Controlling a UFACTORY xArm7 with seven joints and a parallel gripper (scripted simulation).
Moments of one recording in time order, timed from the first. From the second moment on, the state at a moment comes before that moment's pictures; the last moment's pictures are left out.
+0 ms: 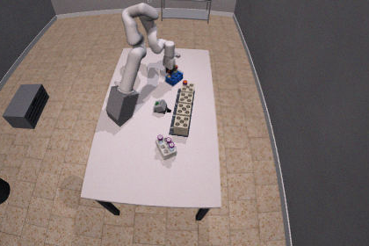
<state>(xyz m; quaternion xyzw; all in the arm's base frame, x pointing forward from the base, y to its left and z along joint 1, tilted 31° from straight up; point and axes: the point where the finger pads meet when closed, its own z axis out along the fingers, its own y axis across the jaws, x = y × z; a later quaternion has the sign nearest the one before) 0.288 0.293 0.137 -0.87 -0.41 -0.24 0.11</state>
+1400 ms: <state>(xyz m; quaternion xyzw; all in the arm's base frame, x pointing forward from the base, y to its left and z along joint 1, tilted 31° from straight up) 0.287 0.292 0.139 -0.87 -0.41 -0.24 0.11</state>
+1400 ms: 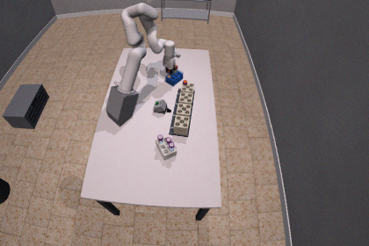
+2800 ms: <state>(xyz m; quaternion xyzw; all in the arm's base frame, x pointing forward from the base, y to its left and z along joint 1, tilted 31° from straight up) 0.279 0.282 0.162 -0.87 -0.41 -0.24 0.11</state>
